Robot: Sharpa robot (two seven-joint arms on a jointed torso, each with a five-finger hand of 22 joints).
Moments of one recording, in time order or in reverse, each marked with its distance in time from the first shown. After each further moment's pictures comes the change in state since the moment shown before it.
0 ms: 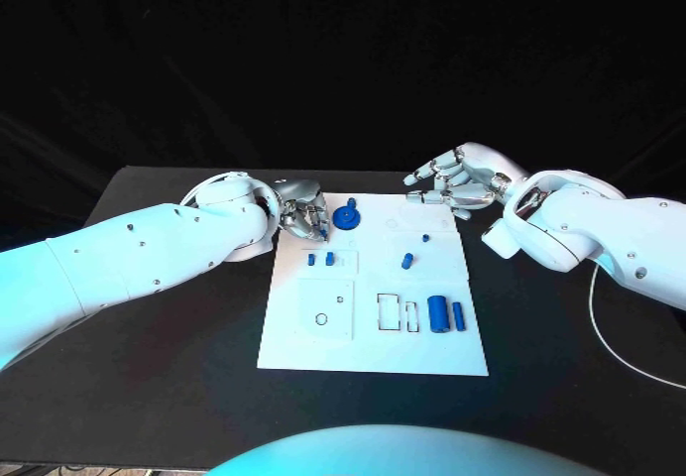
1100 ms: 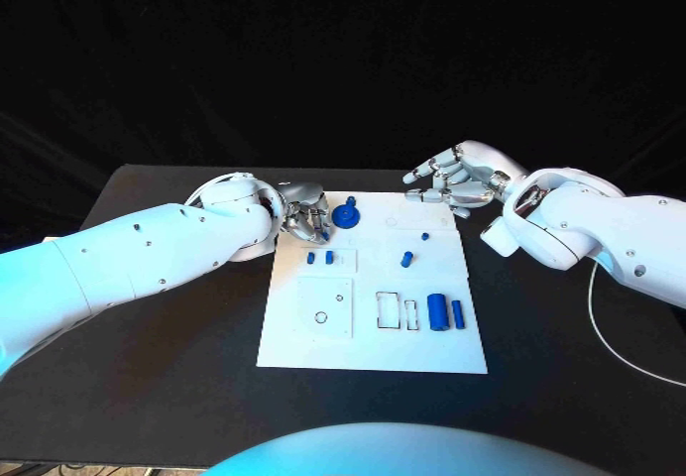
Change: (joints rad) left arm -0.006 0.019 -0.001 -0.016 -0.007 0.031 -0.001; left_hand -0.001 -0.001 0.003 -0.003 0.000 0.002 -0.005 -0.007 0.000 0.003 -0.003 -0.004 0.001 0.000 0.000 0.000 -0.001 0.000 0.000 0.000 0.000 0.001; right arm 0.000 0.001 0.000 0.000 0.000 0.002 0.002; right_hand 0.000 0.000 0.000 0.000 0.000 0.000 0.000 0.000 0.000 0.000 0.000 0.000 0.000 0.000 0.000 0.000 0.000 0.000 0.000 0.000 0.000 0.000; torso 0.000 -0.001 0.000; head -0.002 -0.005
